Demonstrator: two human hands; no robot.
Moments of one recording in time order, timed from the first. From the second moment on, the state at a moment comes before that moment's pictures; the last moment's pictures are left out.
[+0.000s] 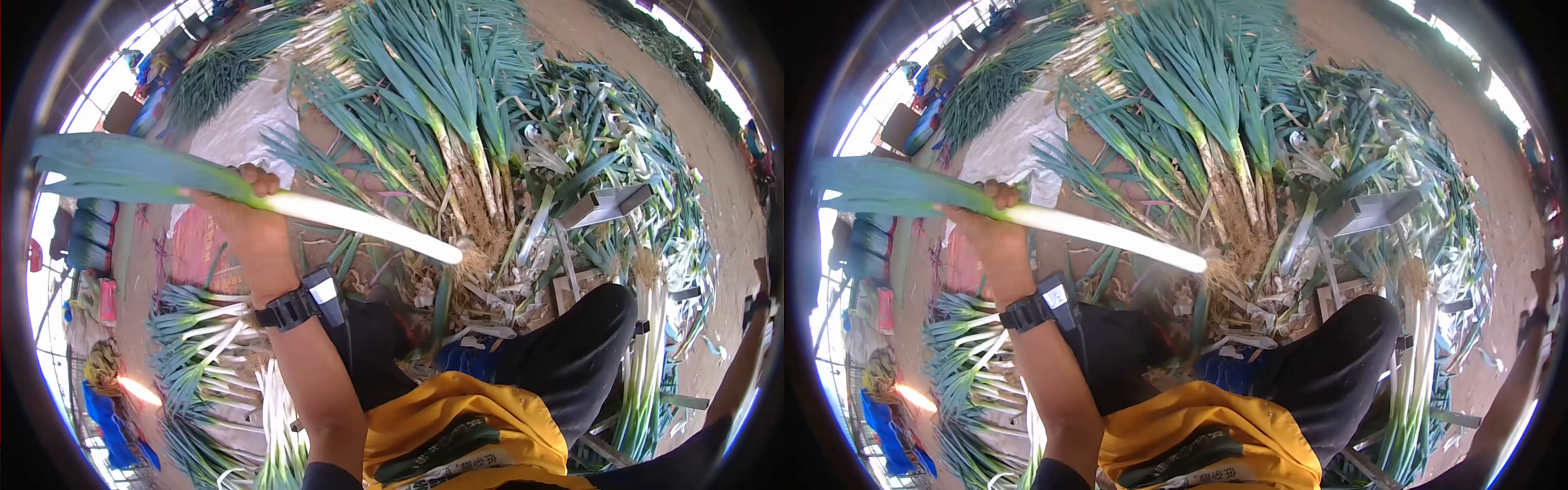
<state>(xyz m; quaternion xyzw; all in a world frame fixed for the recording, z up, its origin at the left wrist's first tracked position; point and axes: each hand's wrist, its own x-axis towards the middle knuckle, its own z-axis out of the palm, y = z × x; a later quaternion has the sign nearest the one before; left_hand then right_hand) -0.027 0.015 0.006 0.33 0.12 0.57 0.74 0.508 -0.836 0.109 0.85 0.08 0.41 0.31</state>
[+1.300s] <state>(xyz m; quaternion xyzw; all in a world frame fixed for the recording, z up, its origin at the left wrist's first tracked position) 0.012 -0.018 0.007 0.26 0.08 0.51 0.82 0.119 -0.276 -0.067 0.71 0.47 0.04 -0.52</state>
